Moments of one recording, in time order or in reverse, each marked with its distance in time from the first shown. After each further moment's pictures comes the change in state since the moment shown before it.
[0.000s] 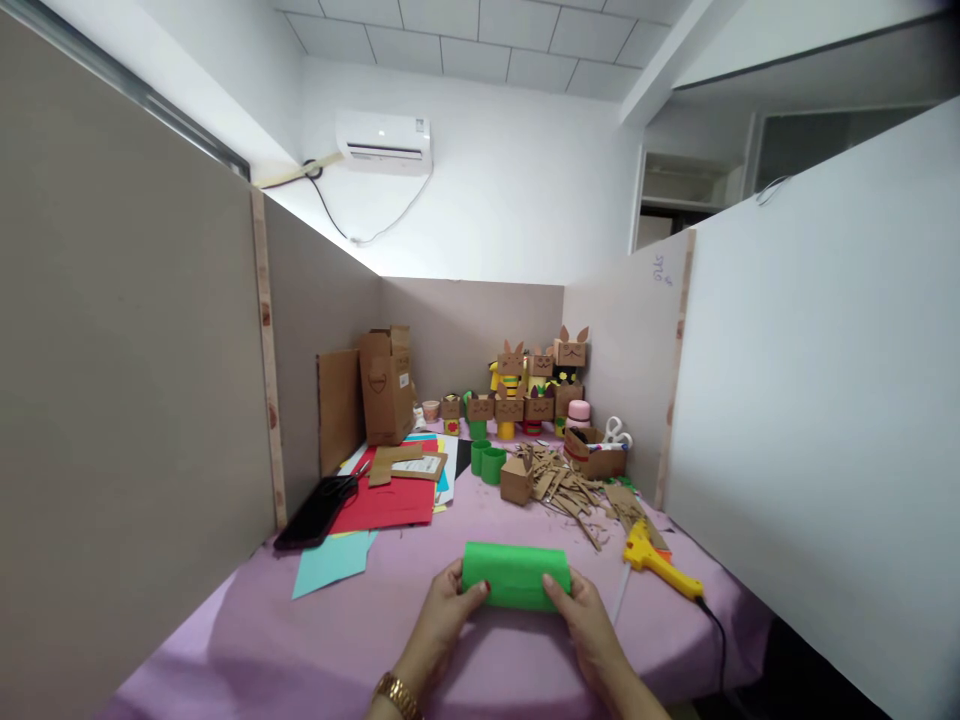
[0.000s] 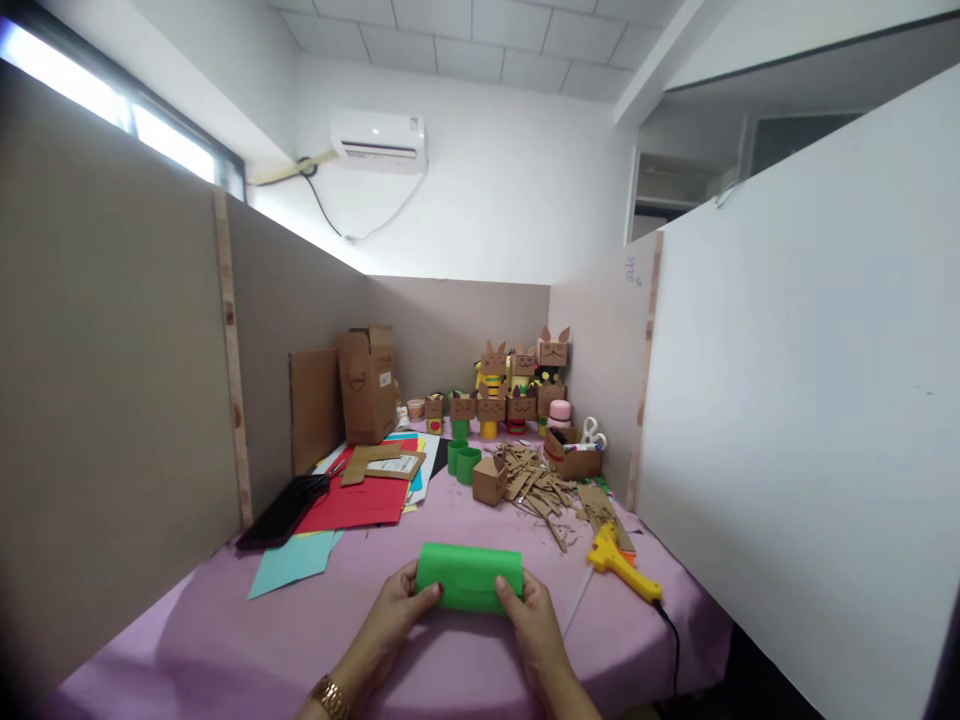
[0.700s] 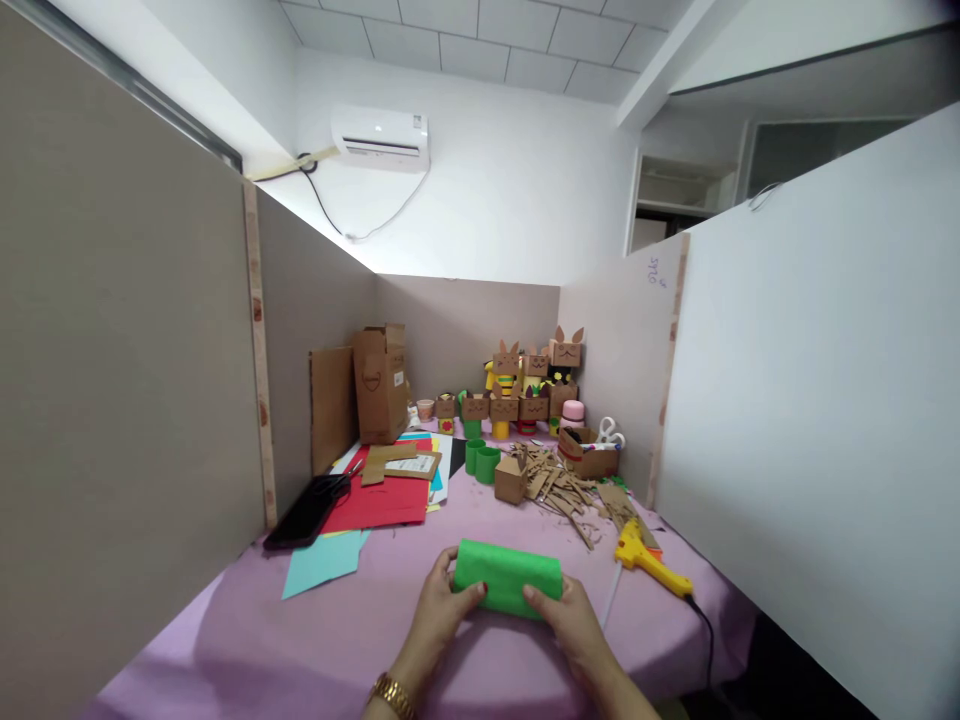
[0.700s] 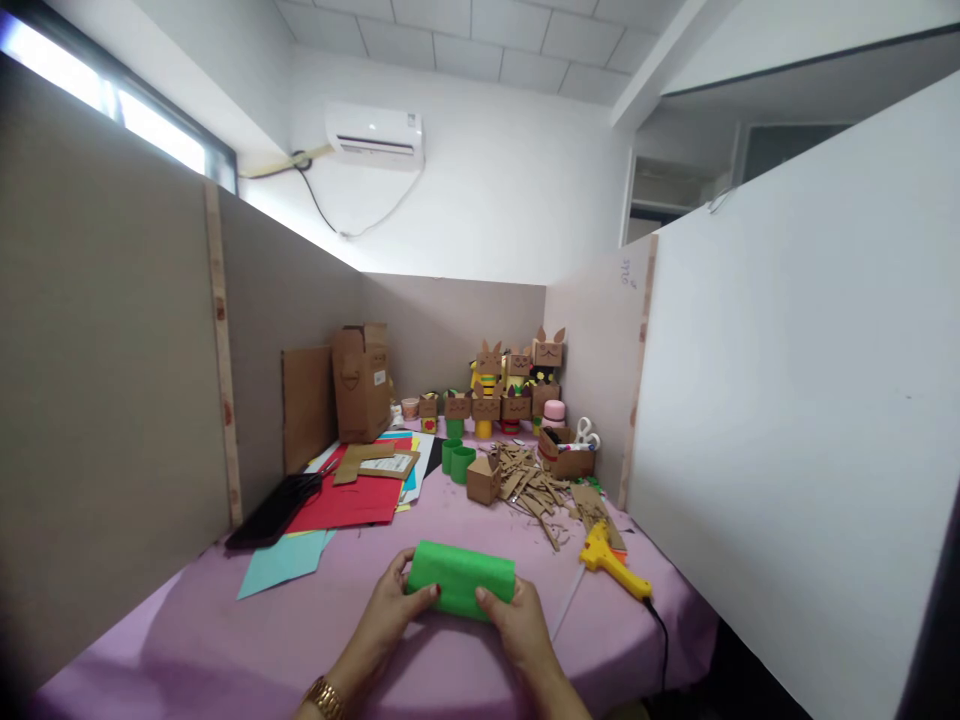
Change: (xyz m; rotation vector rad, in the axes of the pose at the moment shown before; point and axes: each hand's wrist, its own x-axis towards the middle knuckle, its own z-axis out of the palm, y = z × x) left_hand 0.006 -0.009 -0.003 0.076 0.103 0.032; right_hand 0.005 0.008 -0.002 -0.084 -0.067 0.029
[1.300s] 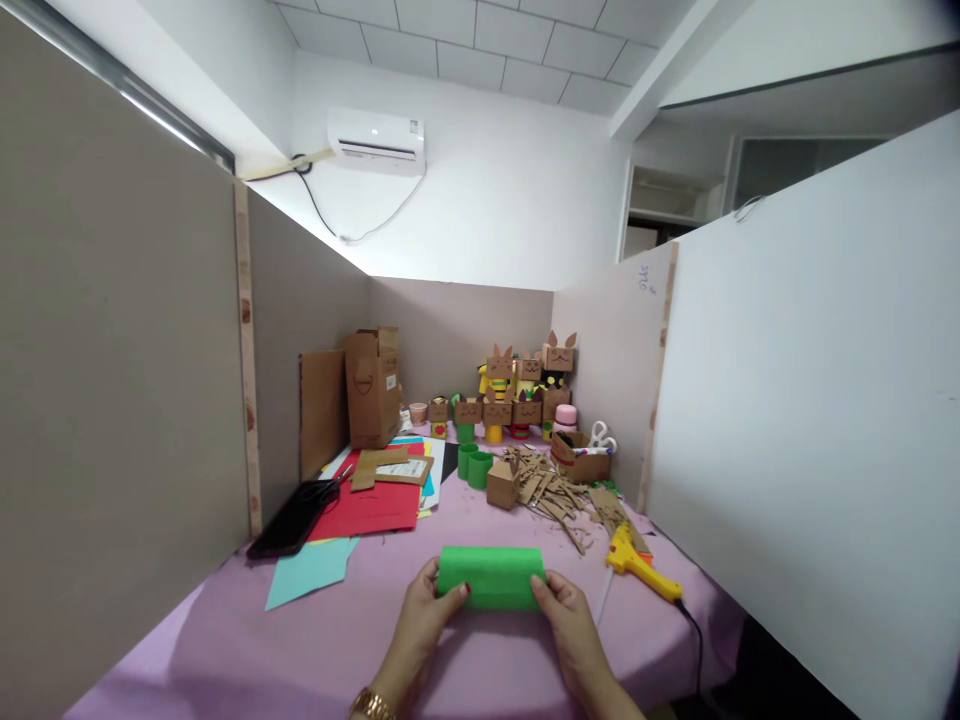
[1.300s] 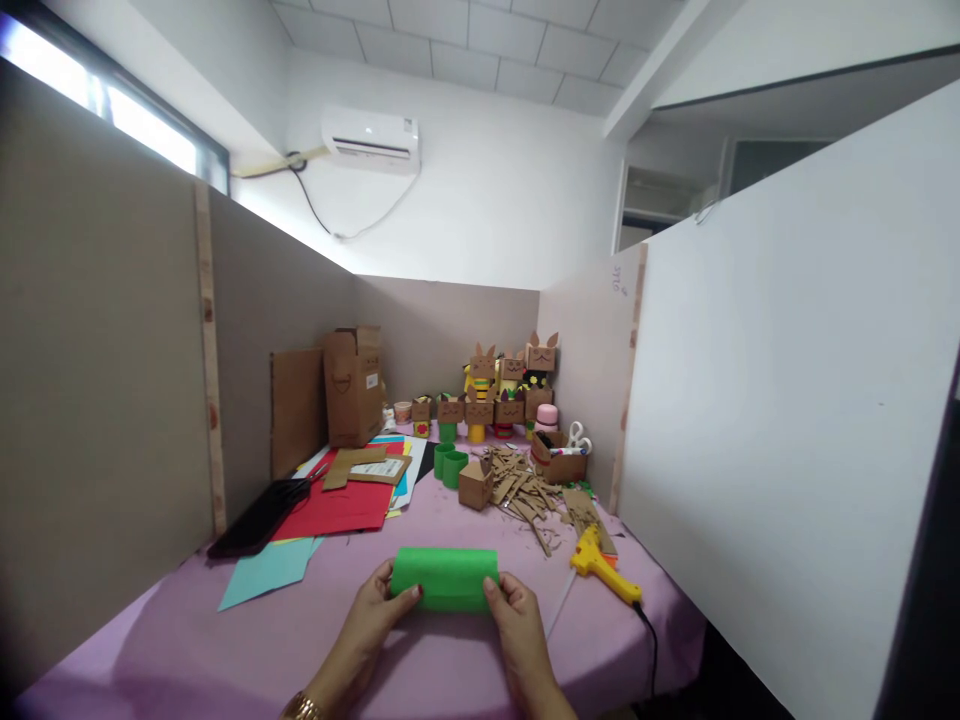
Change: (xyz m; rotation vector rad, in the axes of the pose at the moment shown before) left_hand 0.001 0.002 -0.006 -0.076 -0.021 0.033; right_hand -0.004 -0.010 0.002 0.071 0.016 -0.055
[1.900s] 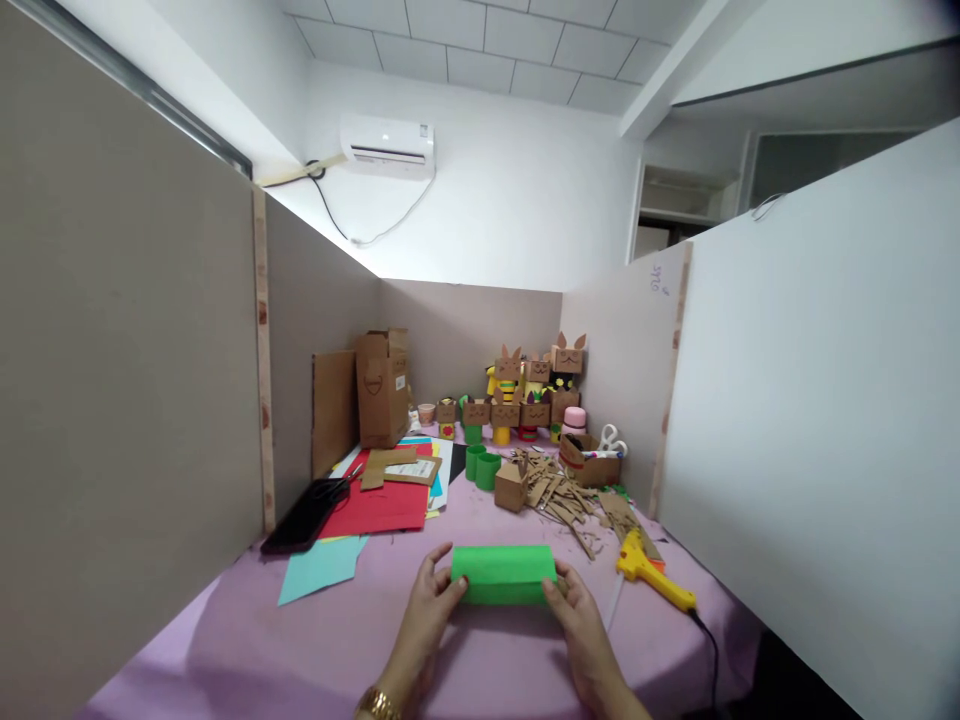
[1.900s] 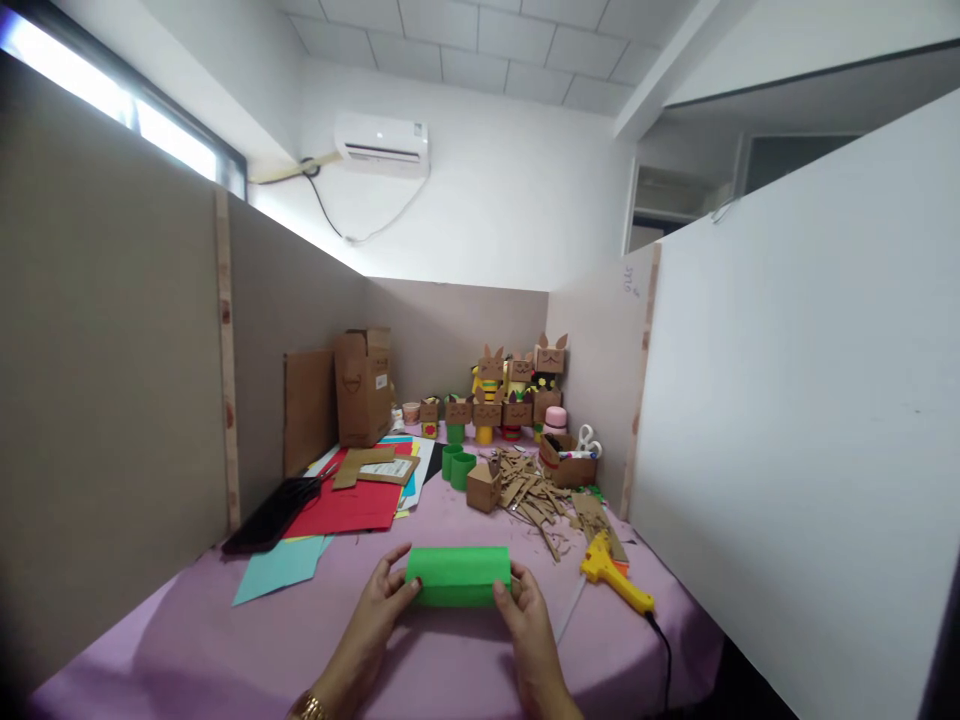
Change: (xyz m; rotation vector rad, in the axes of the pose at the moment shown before) left_hand -0.003 0.005 -0.001 0.013 0.097 -0.024; right_hand 0.001 0.004 -0.005 0.034 0.089 -0.019
